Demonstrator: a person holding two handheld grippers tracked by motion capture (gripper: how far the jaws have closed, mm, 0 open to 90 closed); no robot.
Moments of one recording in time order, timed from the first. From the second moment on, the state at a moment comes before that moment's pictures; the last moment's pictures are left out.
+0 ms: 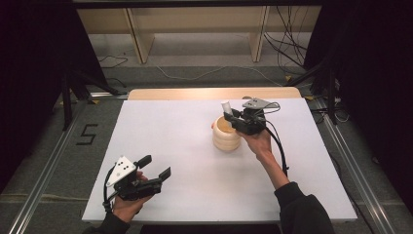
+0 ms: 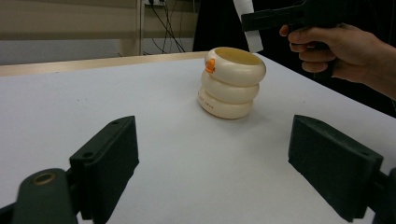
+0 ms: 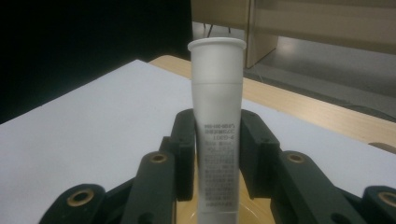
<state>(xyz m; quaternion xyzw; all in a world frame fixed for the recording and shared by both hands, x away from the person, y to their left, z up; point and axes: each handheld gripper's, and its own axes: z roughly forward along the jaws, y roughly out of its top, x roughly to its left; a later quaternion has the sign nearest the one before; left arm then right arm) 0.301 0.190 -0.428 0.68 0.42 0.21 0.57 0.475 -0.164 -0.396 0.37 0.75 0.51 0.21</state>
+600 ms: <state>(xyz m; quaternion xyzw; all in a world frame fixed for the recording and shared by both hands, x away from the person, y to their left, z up) 0.301 0.190 -0.428 0.68 0.42 0.21 0.57 0.482 -0.158 -0.407 0.38 0.75 0.50 0.20</state>
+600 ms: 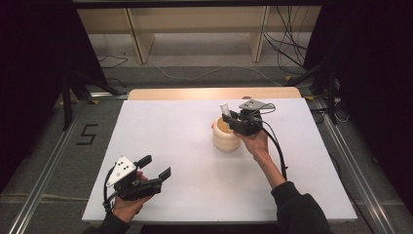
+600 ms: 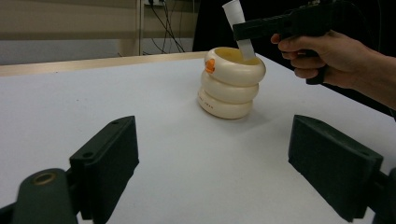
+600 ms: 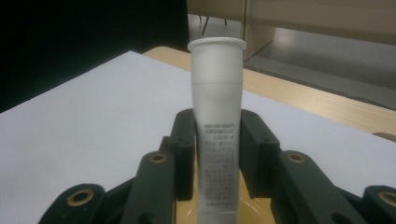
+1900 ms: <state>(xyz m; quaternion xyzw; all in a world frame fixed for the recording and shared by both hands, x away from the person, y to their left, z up) 0.301 0.190 -0.428 0.68 0.41 0.21 0.57 0.469 -0.165 -0.398 0.39 0.75 0.49 0.20</state>
